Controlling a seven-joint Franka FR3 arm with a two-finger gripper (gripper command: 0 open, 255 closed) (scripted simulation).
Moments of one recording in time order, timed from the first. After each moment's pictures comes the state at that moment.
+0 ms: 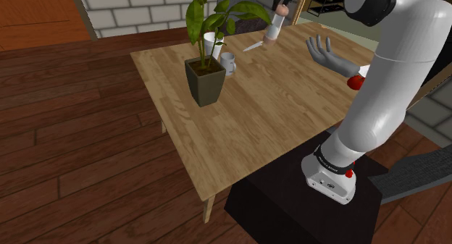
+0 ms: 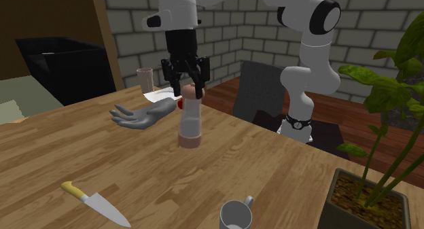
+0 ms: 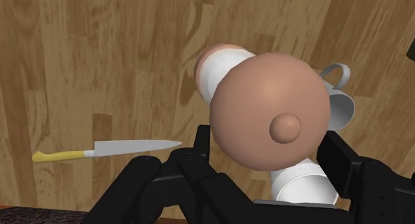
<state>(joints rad) -0.21 0.31 -0.50 -1.33 0.31 1.61 -0.57</state>
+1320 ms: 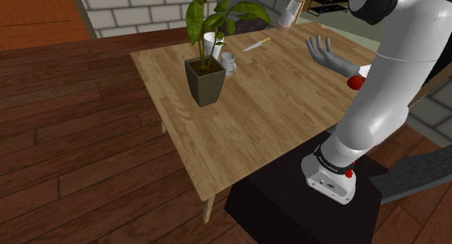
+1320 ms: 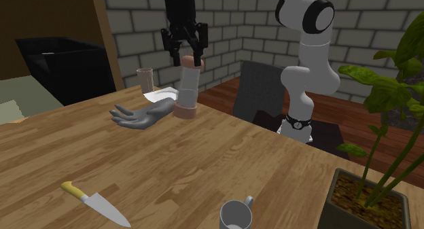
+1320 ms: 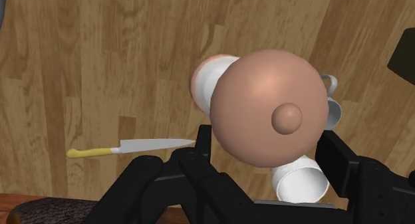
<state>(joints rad) -0.29 0.31 -0.53 -1.15 0.32 1.41 -0.61</state>
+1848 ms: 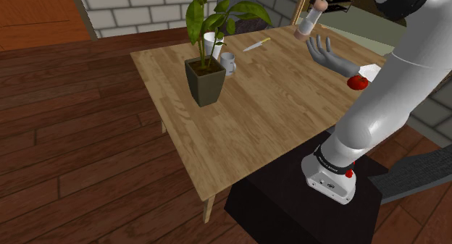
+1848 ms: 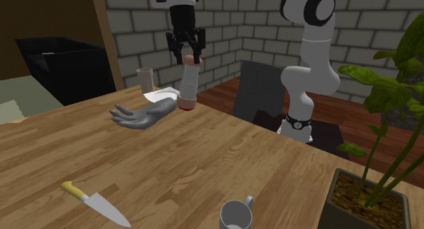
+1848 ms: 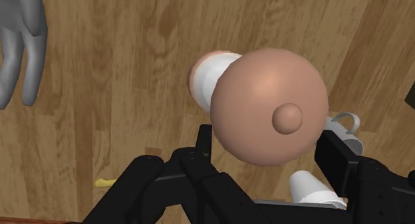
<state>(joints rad) -0.32 0.15 -0.58 -1.39 0.24 1.49 -0.76</state>
